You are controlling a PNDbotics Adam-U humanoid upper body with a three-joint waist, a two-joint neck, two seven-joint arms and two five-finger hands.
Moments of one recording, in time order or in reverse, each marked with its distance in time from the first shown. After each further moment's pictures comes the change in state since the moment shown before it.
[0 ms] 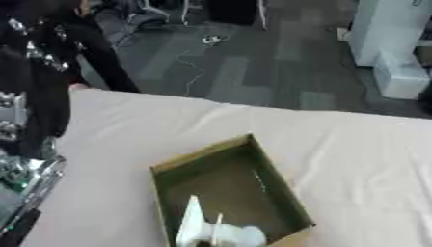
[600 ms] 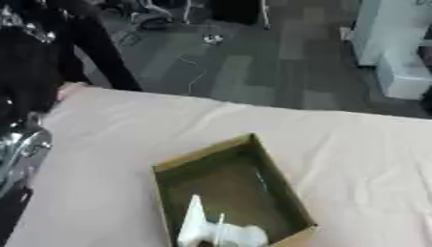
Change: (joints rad) left arm -0.052 -0.004 0.086 0.000 0.112 -0.035 -0.138; right arm 0.000 -0.007 -0.012 0.010 -0.022 -0.045 0.035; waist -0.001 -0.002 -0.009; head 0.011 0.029
